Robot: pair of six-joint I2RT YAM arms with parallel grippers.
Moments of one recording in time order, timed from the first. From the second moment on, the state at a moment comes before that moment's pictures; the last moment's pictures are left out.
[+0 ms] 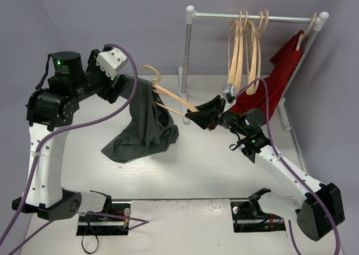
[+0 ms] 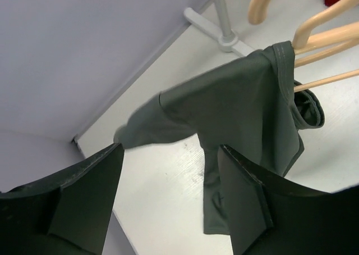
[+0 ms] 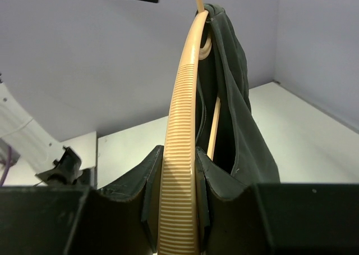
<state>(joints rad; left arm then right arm) -0.28 1.32 2.03 -1.10 0.23 0.50 0.49 1.08 0.71 0.71 -0.71 0.40</state>
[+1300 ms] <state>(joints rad) -0.02 1.39 1.62 -1.11 1.09 0.87 0.46 1.16 0.74 0.72 -1.02 0.42</state>
